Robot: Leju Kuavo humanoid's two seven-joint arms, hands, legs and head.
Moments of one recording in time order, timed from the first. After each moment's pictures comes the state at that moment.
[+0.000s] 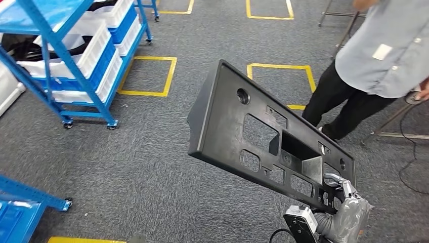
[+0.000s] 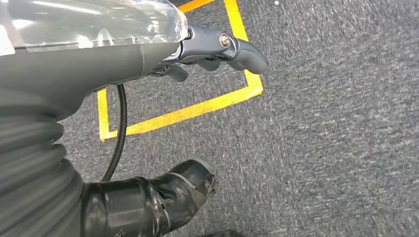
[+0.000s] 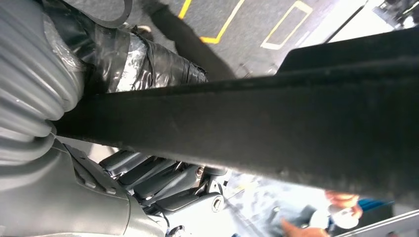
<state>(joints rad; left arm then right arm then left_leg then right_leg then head) -0.06 -0.24 0.86 -0.20 -1.26 0.43 -0.41 0.32 0.06 0.20 -1.79 0.85 -0.70 -0.32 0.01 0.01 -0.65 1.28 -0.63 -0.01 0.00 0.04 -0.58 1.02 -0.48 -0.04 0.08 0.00</state>
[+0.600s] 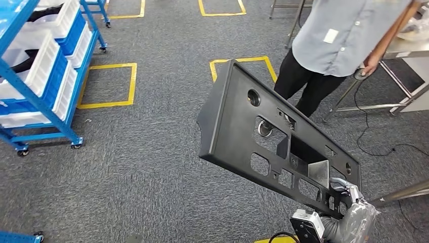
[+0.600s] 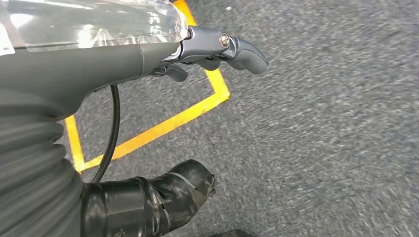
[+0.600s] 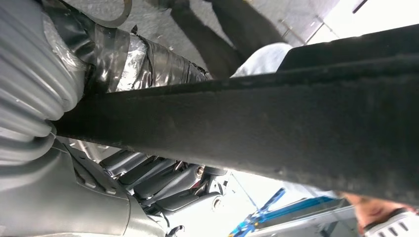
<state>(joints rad) -0.06 -0.24 0.87 -0.20 -1.27 0.43 -0.42 0.34 0.07 0.16 -1.81 0.81 -0.70 -0.35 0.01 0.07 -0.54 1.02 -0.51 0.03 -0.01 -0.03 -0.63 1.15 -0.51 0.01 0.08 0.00</state>
